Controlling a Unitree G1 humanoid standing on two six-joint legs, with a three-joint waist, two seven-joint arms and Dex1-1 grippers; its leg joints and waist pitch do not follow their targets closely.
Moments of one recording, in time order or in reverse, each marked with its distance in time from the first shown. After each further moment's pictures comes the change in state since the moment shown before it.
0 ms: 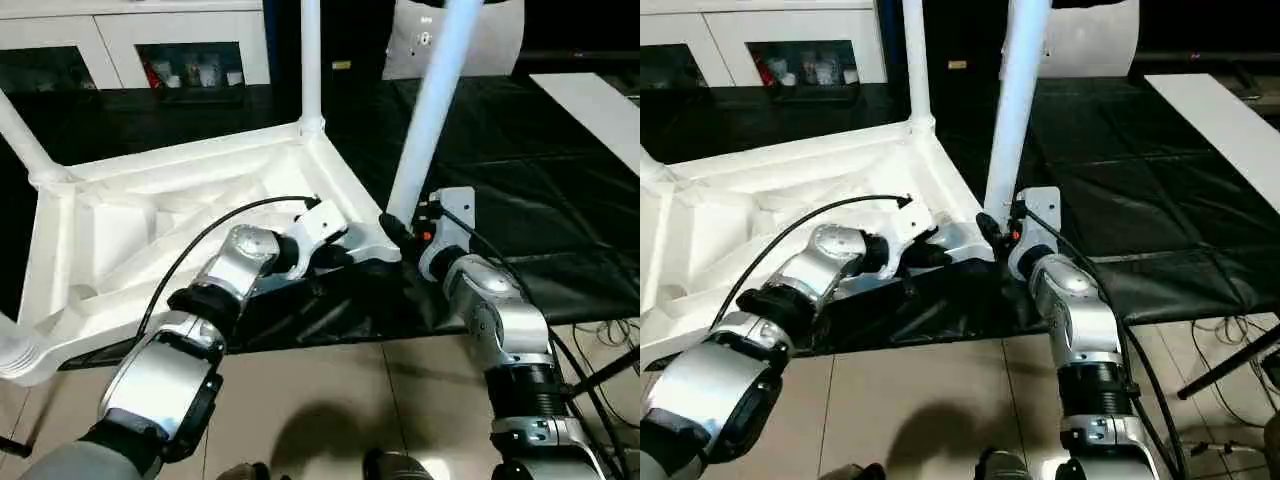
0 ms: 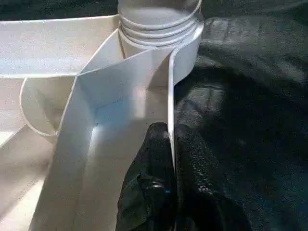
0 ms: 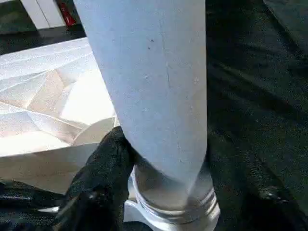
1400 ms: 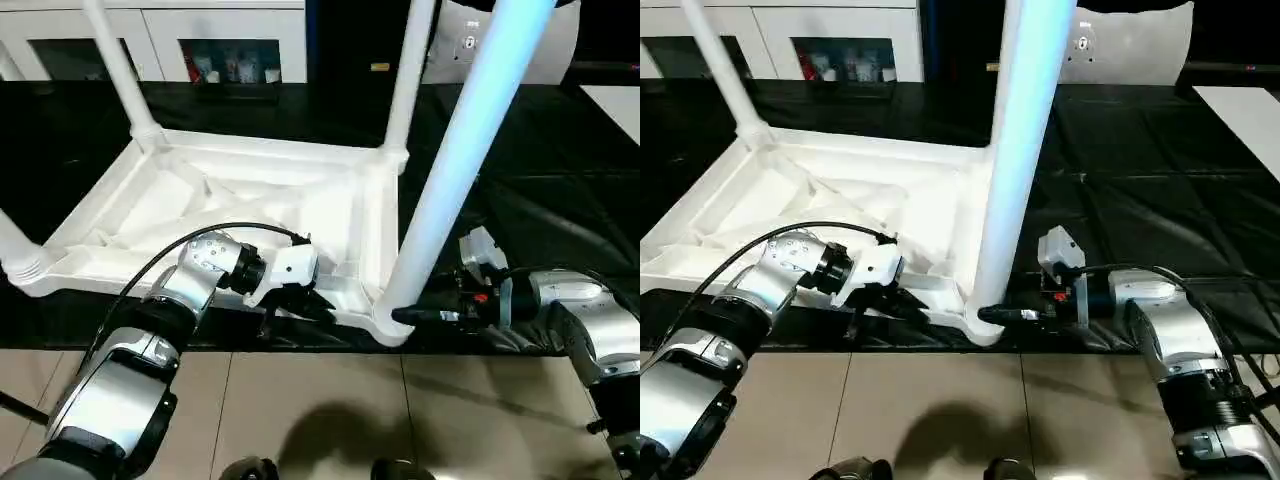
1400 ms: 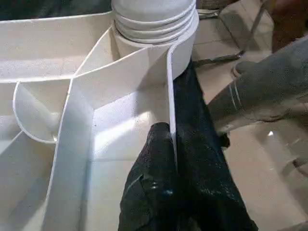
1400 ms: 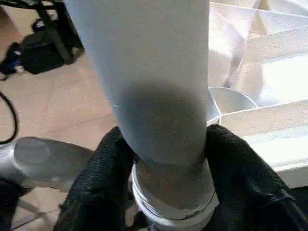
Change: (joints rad) left arm 0.114 0.191 -0.097 -0.126 -0.054 -0.307 -0.601; right arm 0.068 -0.498 0.214 0.019 0.159 -0.161 1.059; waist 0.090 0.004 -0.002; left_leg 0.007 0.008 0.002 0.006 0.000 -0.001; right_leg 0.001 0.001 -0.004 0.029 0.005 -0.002
